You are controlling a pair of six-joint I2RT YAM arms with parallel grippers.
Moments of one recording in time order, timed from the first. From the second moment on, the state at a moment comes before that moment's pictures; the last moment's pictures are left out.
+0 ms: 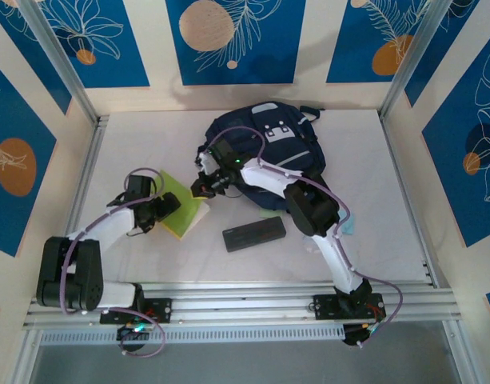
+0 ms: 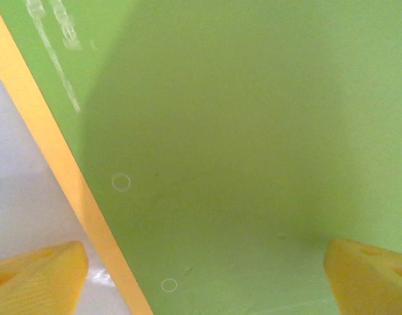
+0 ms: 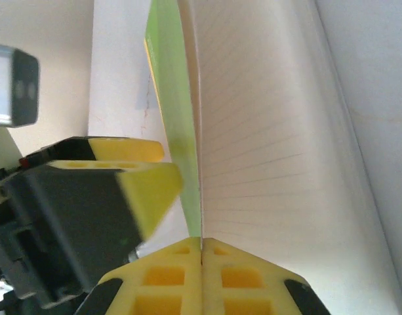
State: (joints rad) left arm -0.11 1.34 0.65 -0.34 0.15 -0.73; right arm 0.71 2.28 1.77 -0.41 -0.77 0.64
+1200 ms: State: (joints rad) left arm -0.30 1.76 0.73 0.61 0.30 -1.07; right arm 0.36 2.04 1.26 0.31 -1.00 1.16
